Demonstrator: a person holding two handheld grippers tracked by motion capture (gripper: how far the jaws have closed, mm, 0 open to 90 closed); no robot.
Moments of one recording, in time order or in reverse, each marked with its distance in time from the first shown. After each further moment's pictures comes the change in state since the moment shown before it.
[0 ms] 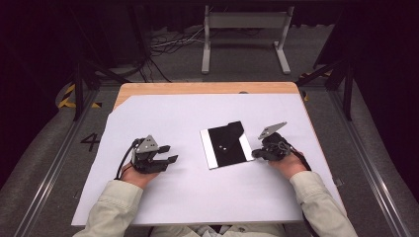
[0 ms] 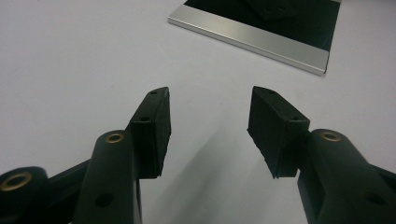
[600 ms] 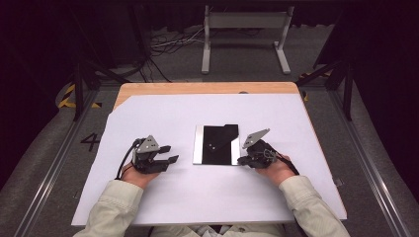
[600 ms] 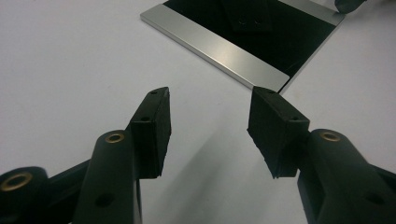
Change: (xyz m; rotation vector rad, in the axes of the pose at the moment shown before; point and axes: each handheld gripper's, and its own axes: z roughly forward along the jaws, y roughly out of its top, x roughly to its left) left arm -0.001 0.001 0.001 0.004 -0.003 0.006; right arm 0.042 0.021 0.013 0.002 0.073 -0.120
